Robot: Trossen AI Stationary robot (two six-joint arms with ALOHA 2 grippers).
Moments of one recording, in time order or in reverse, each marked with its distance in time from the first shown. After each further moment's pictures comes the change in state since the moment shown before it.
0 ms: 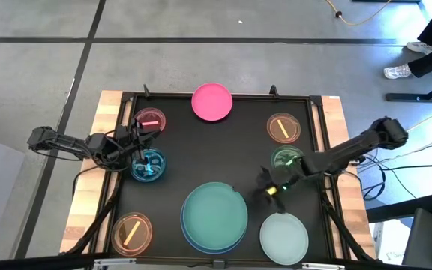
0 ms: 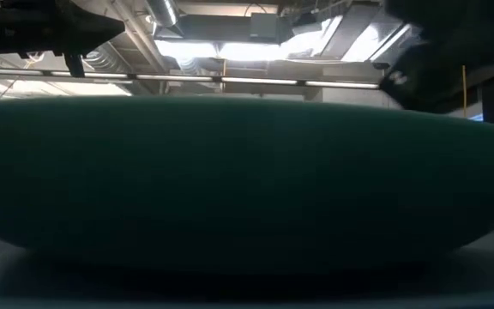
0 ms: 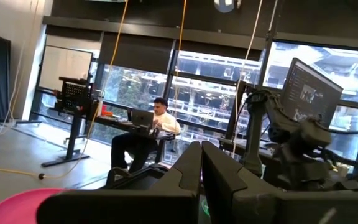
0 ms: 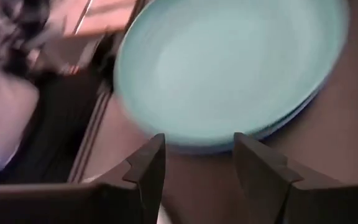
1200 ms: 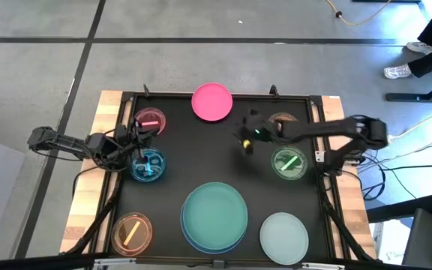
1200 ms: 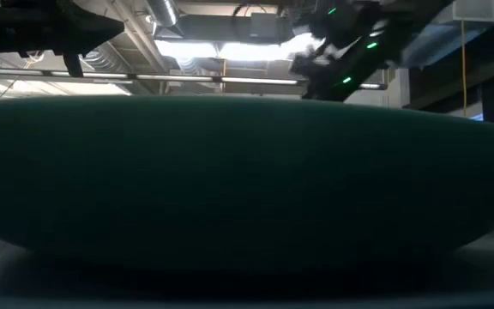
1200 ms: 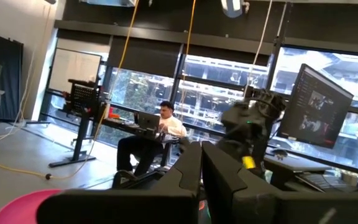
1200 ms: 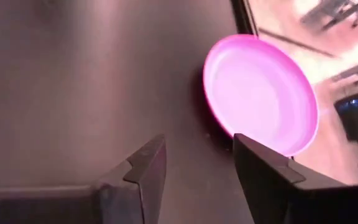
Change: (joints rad) left arm 0.001 0.000 0.000 0.020 -0.034 0.003; right arm -0.601 0.292 0.259 0.024 0.447 -0.814
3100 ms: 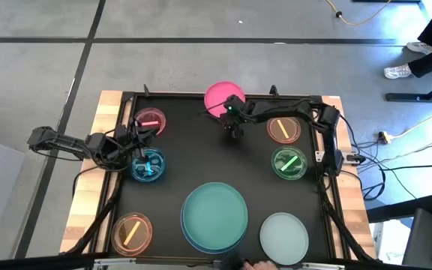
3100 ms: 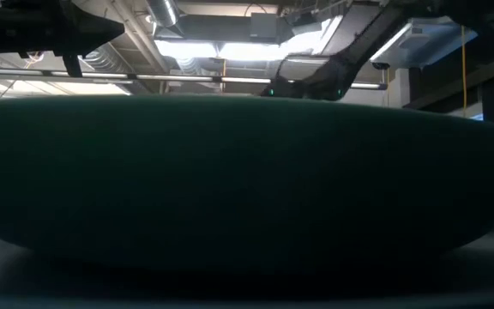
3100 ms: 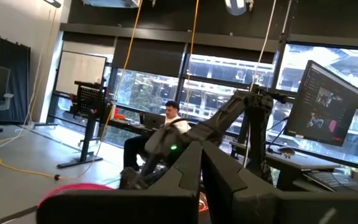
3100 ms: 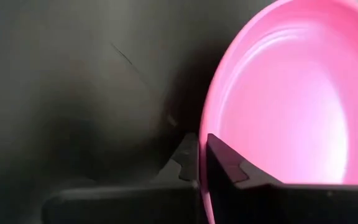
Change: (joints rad) left arm 0.000 0.000 0.000 -0.003 -0.019 0.025; right arm -0.213 0.455 0.337 -0.115 -0.131 -0.343
